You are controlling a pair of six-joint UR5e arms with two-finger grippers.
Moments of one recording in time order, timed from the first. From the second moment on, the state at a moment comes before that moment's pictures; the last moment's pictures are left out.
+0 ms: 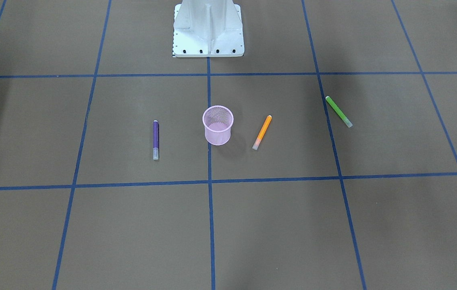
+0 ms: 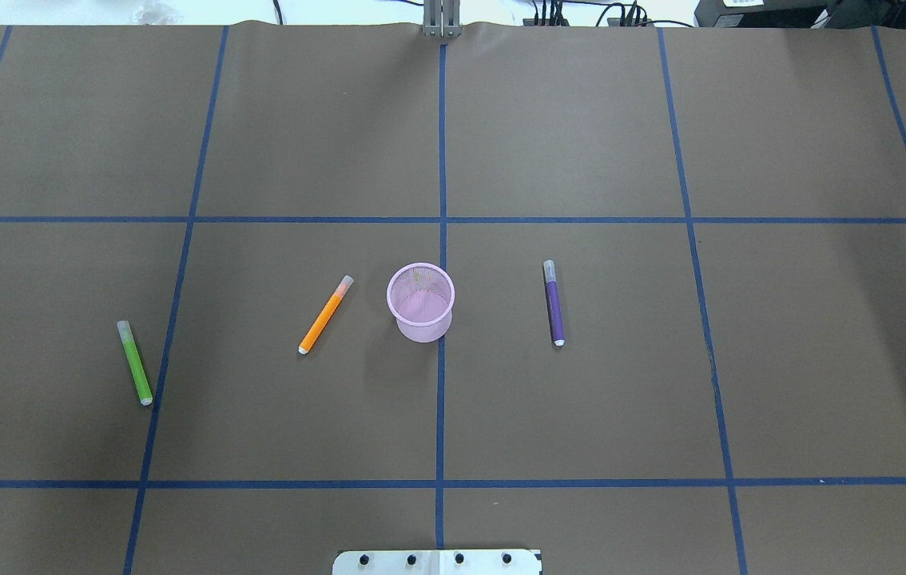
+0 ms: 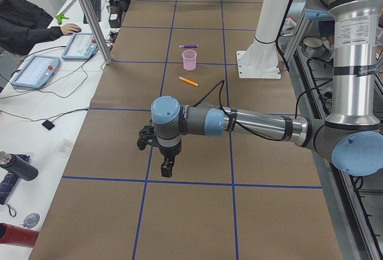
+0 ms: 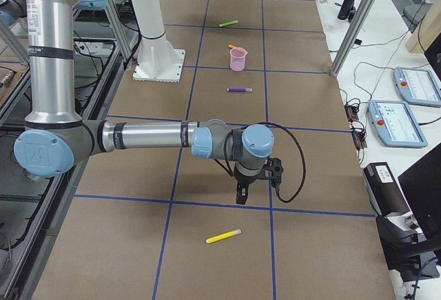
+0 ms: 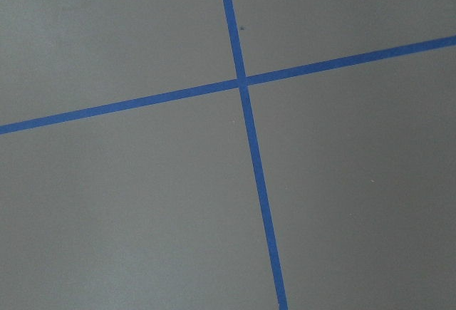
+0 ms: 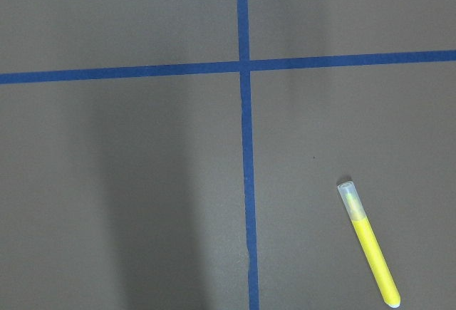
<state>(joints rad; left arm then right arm) -1.53 -1.50 -1.79 -1.49 -2.28 0.11 1.53 -1.61 1.67 -1.69 2.36 0.05</state>
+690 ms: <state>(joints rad) -1.53 -1.50 -1.78 -1.49 -2.28 0.11 1.53 -1.61 1.68 -1.69 2.36 0.05</state>
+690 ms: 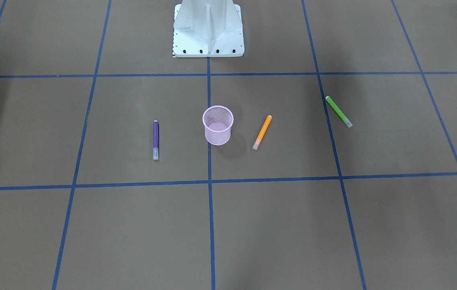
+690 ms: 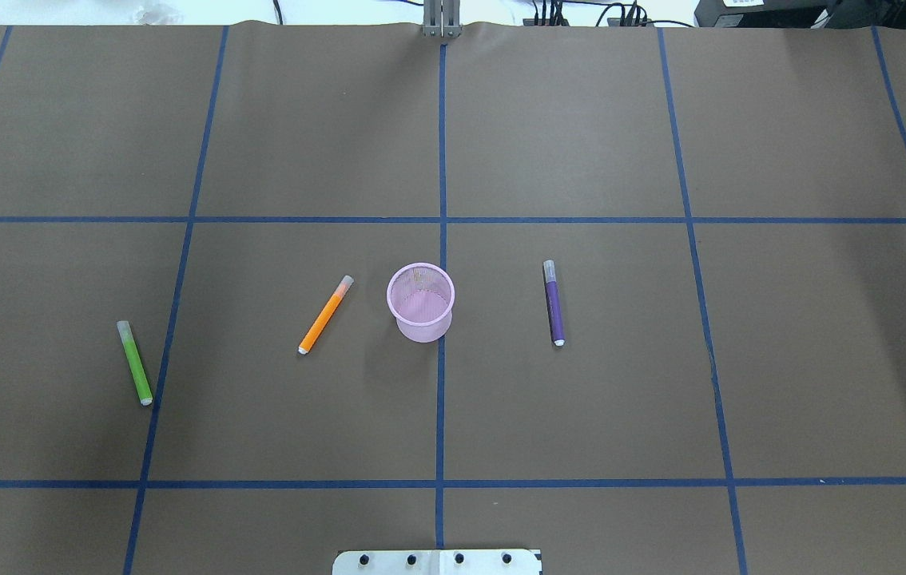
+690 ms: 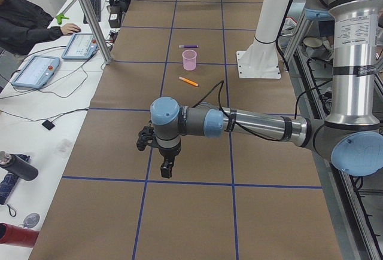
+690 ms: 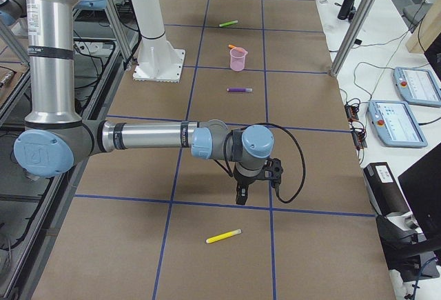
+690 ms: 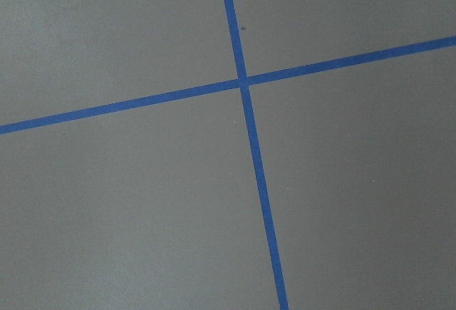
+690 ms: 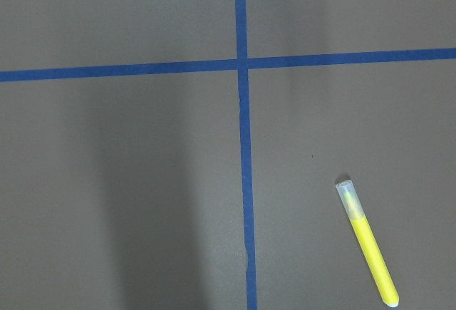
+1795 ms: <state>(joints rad) -1.32 -1.55 -1.94 -1.60 -2.36 -0.53 1.53 -1.61 1.74 -1.69 2.35 0.06</state>
